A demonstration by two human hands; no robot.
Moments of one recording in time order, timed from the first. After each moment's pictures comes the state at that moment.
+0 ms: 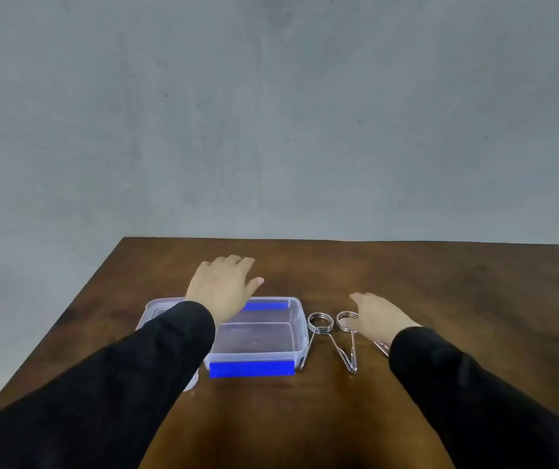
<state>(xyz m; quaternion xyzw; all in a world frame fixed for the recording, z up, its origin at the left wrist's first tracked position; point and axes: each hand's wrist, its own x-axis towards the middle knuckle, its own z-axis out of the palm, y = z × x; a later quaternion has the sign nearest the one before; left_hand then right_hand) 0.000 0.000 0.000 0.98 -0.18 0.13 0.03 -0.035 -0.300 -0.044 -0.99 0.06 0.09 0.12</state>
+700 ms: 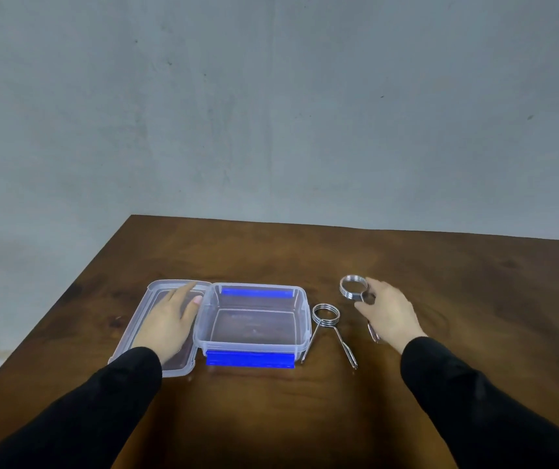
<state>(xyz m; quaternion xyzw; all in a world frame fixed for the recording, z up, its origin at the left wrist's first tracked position) -0.021 0.079 -0.102 0.95 0.05 0.02 0.31 -0.021 -0.317 -0.077 -0.97 0.09 -0.05 0.21</state>
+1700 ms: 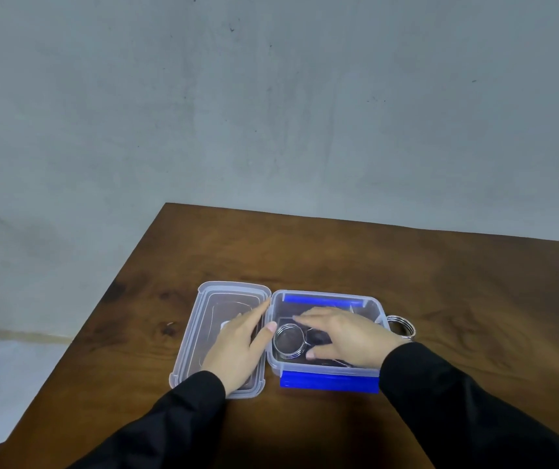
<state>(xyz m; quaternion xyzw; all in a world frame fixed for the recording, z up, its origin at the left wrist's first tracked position) -0.009 0.105 -0.143 0.90 -0.06 -0.09 0.43 0.009 -0.127 -0.073 -0.94 -0.25 0.19 0.15</state>
